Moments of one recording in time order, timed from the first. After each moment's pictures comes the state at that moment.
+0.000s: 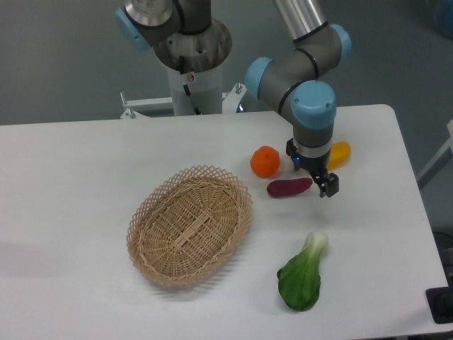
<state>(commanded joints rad) 2.68 -1.90 -1.97 -0.75 1.68 1.84</state>
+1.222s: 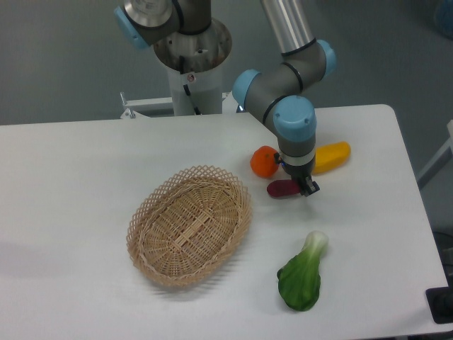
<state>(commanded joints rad) 2.65 -1.95 -1.99 -0.65 1.73 1.81</state>
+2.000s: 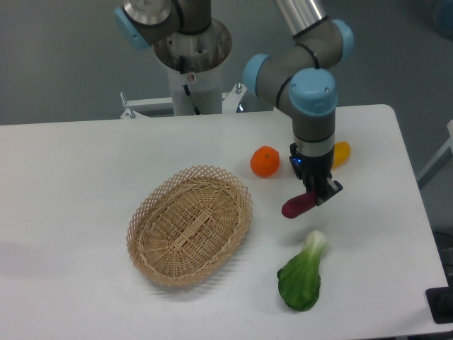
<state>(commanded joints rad) 2.65 -1.82 -1.80 -0.70 1.40 1.47</state>
